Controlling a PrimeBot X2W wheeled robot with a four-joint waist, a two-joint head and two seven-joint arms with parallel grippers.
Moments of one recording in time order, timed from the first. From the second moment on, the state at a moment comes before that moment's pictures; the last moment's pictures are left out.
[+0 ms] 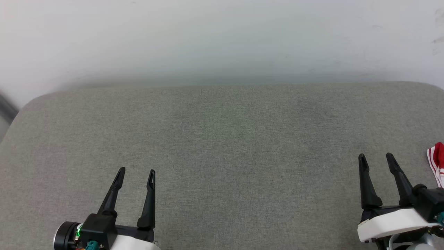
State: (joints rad) left arm 0.09 0.06 -0.02 -0.04 -0.05 -0.11 -0.26; right arm -0.01 -0.09 -0.05 0.08 0.18 0.13 -0.20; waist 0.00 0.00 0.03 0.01
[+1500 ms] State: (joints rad) left arm 0.04 0.07 0.00 0.08 -0.69 -0.12 -0.15; right arm -0.02 -0.07 -0.07 0.18 0.72 0.13 -0.08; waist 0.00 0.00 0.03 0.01
